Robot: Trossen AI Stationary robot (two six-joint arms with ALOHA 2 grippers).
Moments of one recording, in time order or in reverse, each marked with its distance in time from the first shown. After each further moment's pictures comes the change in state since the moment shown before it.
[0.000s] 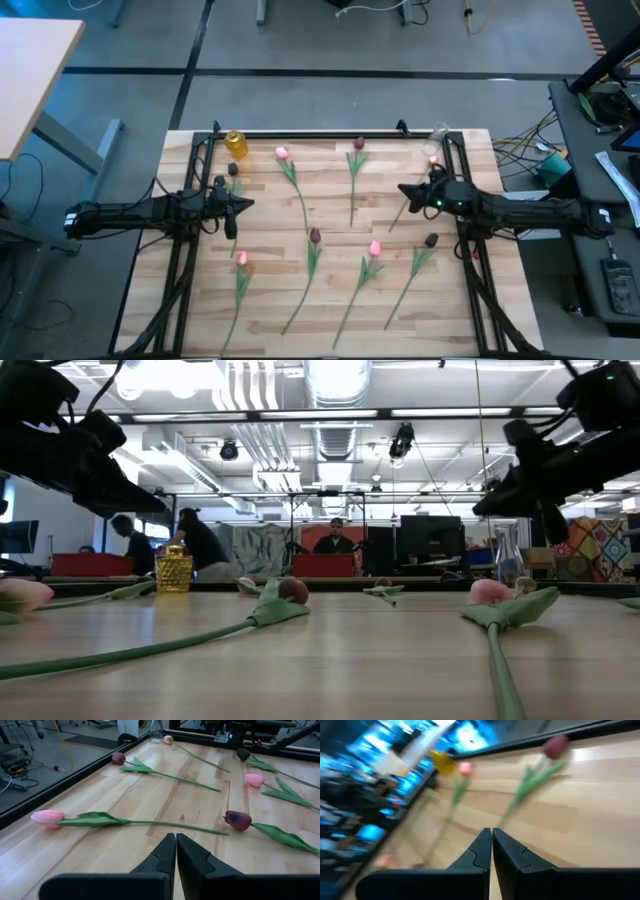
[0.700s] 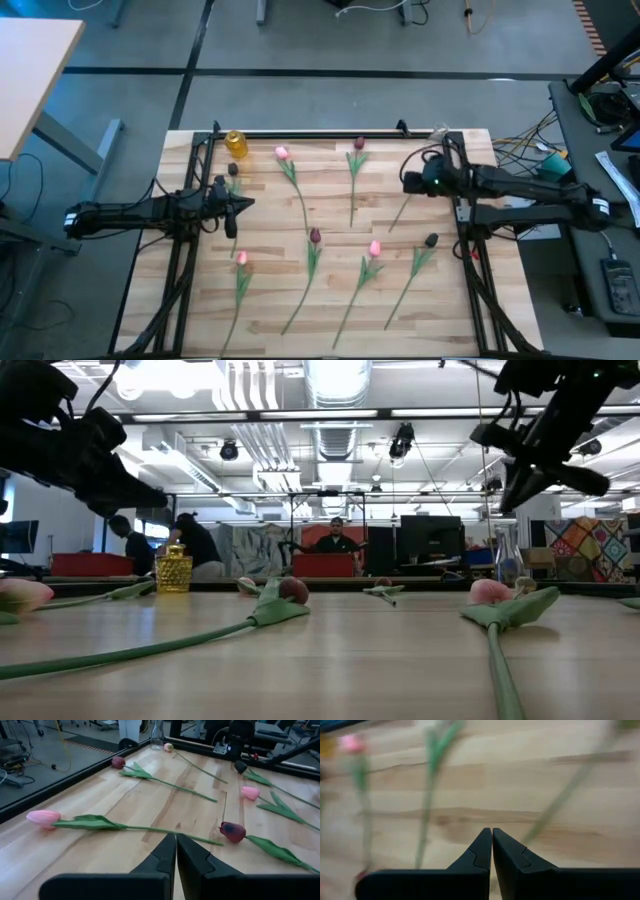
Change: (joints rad) left arm 0.000 0.000 0.000 0.036 0.000 -0.059; right arm -0.121 0.281 0.556 -0.904 -0.051 0.400
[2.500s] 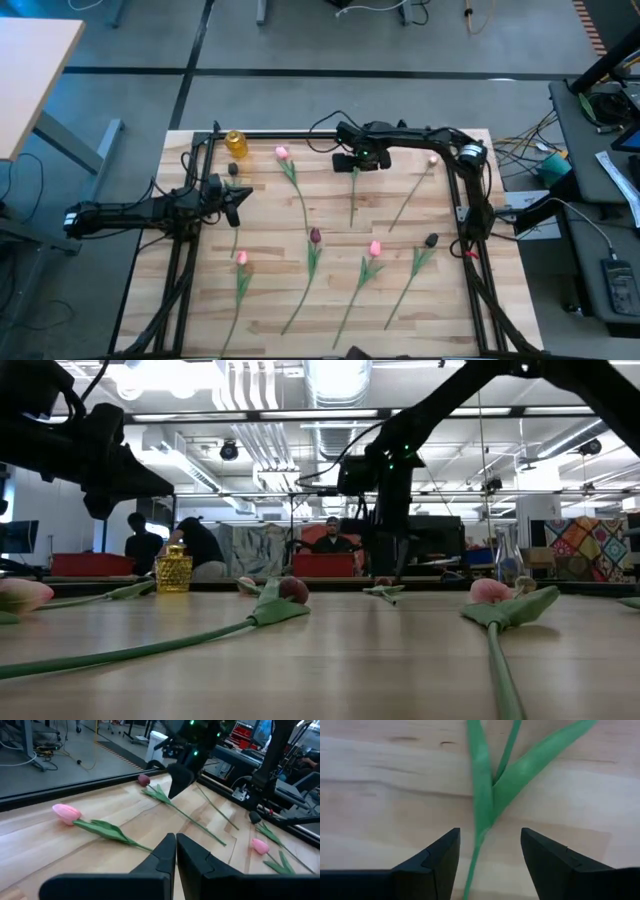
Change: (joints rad) left arm 0.001 0.009 0.000 0.097 -0.159 -0.248; right arm -0.199 1.196 0.846 -0.024 -0.254 -0.302
